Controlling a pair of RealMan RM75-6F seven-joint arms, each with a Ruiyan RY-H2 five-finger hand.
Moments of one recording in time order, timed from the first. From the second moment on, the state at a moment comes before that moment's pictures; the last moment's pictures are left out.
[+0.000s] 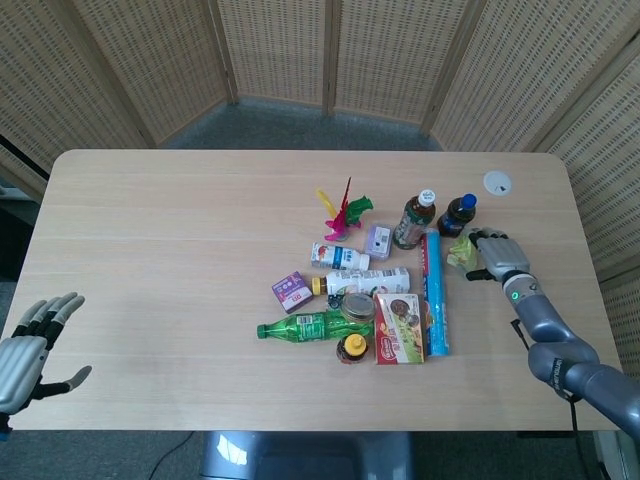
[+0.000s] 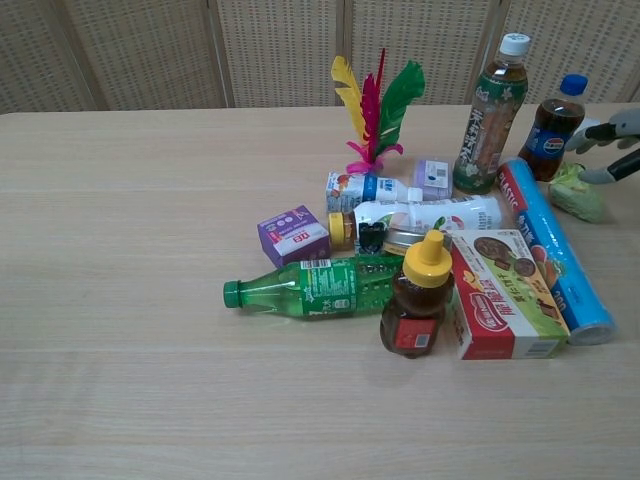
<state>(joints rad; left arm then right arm) -0.09 -0.94 0.06 -1.85 1.56 1.39 -0.10 0.77 -1.42 0.15 -0.97 -1.03 0.46 0.04</state>
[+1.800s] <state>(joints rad) -0.09 -0.95 0.08 -1.76 1.61 1.42 -0.21 0.60 -1.34 0.08 -1.24 -1.00 0.72 -0.15</state>
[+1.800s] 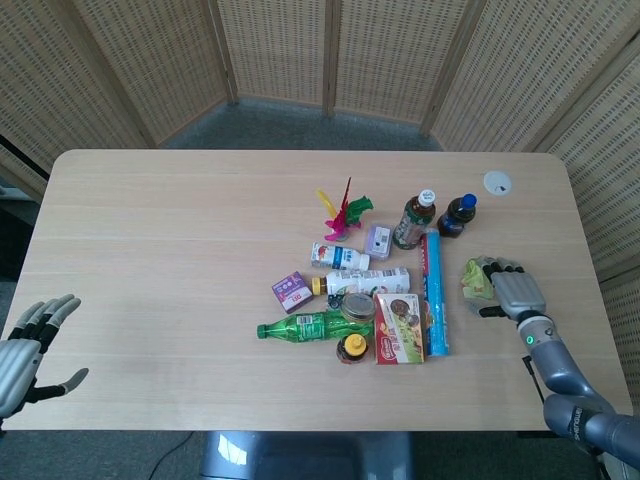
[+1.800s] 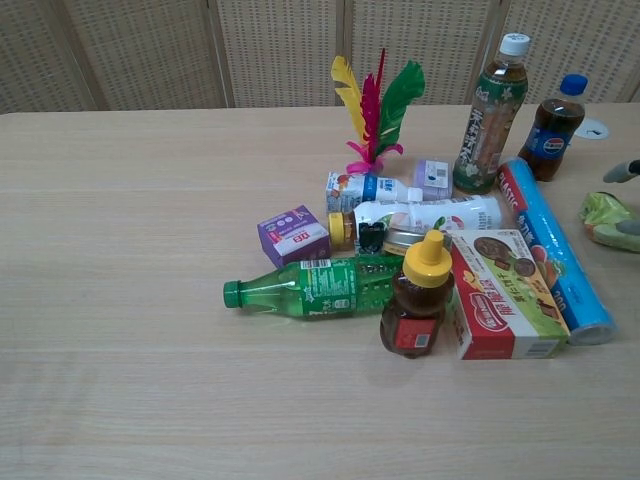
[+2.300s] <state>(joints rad) -0.09 -0.95 0.08 -1.78 1.60 1.41 -0.19 0.61 -1.45 0.09 -1.08 -1.06 0.69 -0.10</state>
